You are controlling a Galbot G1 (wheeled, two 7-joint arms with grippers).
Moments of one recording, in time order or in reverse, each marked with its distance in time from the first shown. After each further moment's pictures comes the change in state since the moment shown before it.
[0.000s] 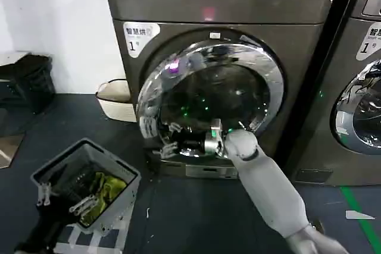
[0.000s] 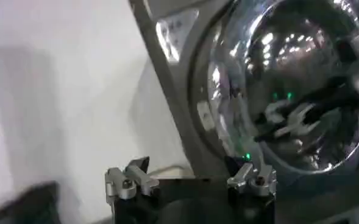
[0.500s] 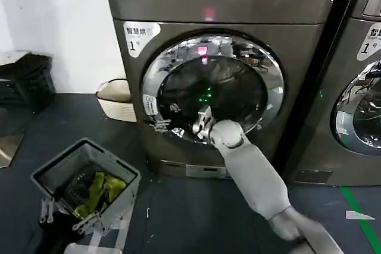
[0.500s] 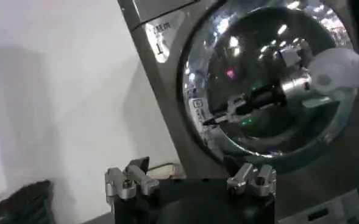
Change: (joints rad) left arm 0.160 -0.208 0.047 -0.158 0.227 -0.059 0.076; right arm 0.114 0.093 -0.042 -0.177 -0.026 0.003 0.243
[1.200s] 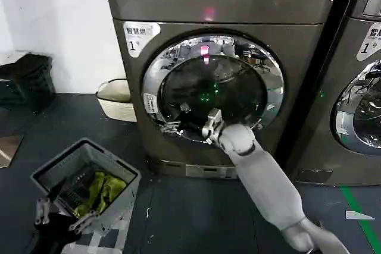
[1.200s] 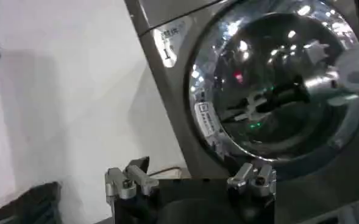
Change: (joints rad) left arm 0.043 -0.011 -0.011 0.000 -0.031 -0.065 -0.041; right arm 0.032 0.007 -0.021 -0.005 -0.038 0.001 0.211
